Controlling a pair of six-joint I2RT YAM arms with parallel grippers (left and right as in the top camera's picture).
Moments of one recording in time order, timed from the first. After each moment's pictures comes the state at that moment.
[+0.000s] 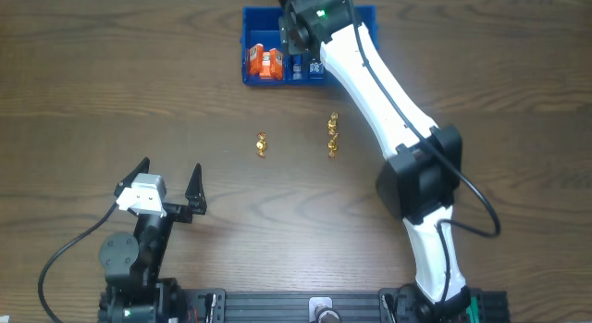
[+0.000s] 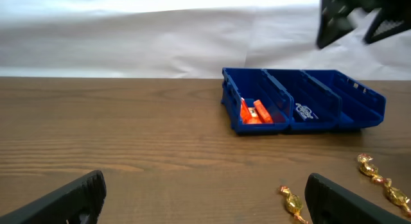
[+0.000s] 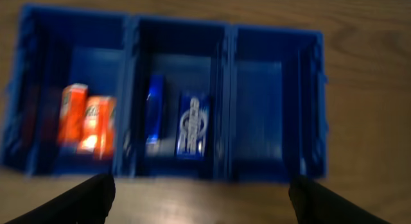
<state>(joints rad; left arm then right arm) 0.06 0.01 0.03 -0.10 0.24 -0.06 0.52 2.23 2.26 -1.09 0.35 0.38</state>
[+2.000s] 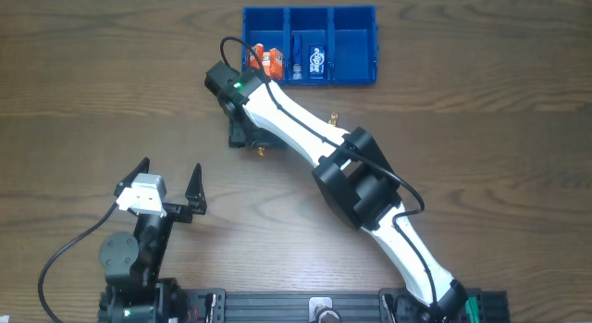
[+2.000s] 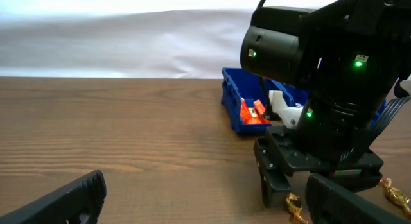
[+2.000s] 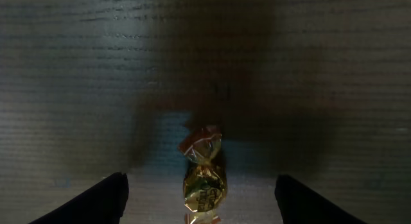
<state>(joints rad) 0.06 0.01 0.03 -0.10 0.24 -0.06 0.78 2.45 2.11 -1.18 0.01 0.80</state>
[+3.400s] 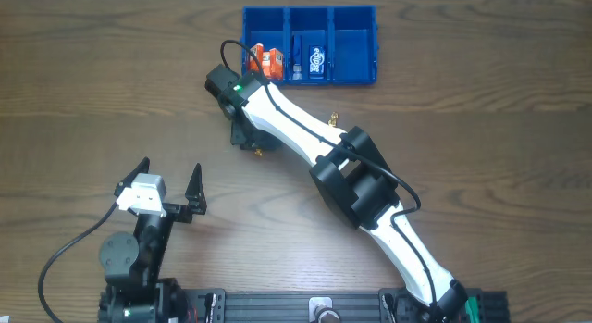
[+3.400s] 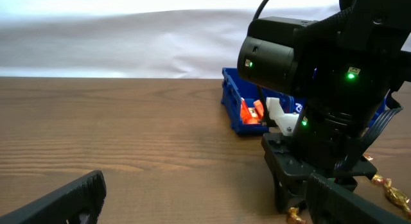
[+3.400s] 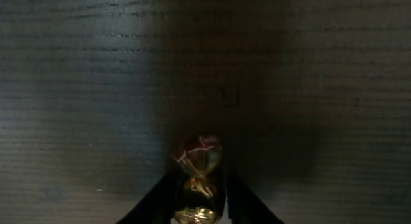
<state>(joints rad) 0.06 0.01 0.03 -0.10 0.24 -0.06 0.78 2.46 2.10 -1.16 0.00 0.81</state>
